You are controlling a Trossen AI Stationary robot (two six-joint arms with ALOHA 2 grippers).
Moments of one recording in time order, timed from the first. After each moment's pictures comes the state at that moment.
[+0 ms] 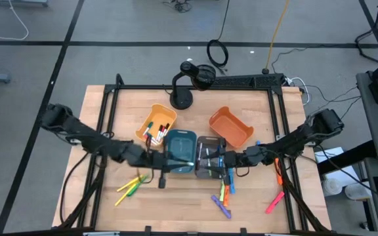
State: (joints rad) left arm -0.40 1.41 0.80 0.62 -0.32 0.25; right arm 0.36 1.50 0.51 1.02 0.26 -0.02
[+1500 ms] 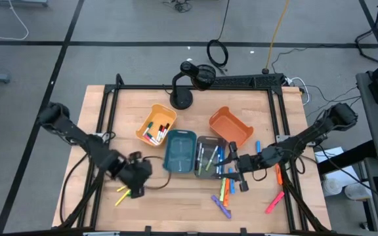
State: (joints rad) left arm -0.60 1.37 0.94 -0.72 -0.20 -0.75; right arm 0.49 1.22 0.51 0.73 0.26 0.01
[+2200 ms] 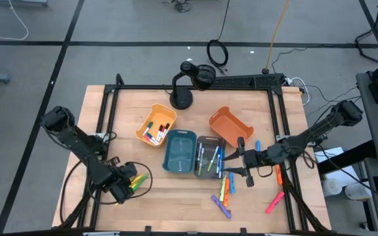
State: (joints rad) left arm -0.83 1.47 0.78 -0.93 -0.12 -1.34; right arm 0.51 1.02 0.51 0.40 0.34 0.07
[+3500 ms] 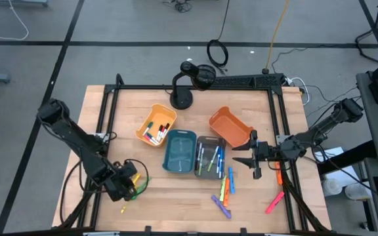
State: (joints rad) left arm -0.84 1.31 0.68 -0.64 -0.17 -1.50; right arm 0.56 0.77 0.35 0.39 0.55 0.09
